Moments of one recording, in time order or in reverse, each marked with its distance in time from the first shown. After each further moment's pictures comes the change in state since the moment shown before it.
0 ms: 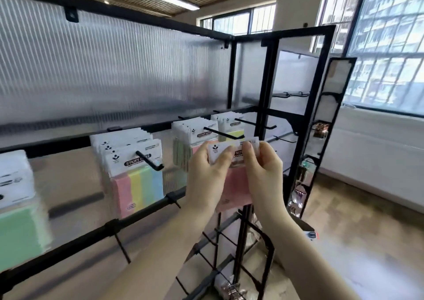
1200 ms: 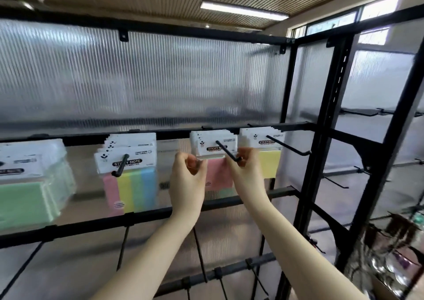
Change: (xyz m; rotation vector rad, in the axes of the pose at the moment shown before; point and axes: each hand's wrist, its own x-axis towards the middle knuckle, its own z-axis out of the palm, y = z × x) left_hand 0.057 -0.073 0.018 0.505 0.653 0.095; right_hand 0.090 0.107 0.041 0.056 -0.486 0.174
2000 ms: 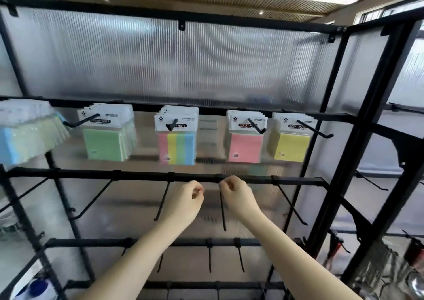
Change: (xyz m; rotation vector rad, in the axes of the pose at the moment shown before) left_hand -0.082 -0.047 -0.095 0.563 -0.356 -0.168; right_hand -0.096 0.026 0.021 -0.322 -0.513 0.132
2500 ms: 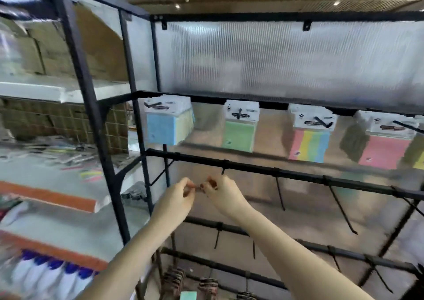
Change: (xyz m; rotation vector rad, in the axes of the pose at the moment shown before) left_hand -0.097 -0.186 -0.215 0.028 0.152 -0.231; right_hand -0.076 -0.184 0.229 -0.089 -0.409 -0.269
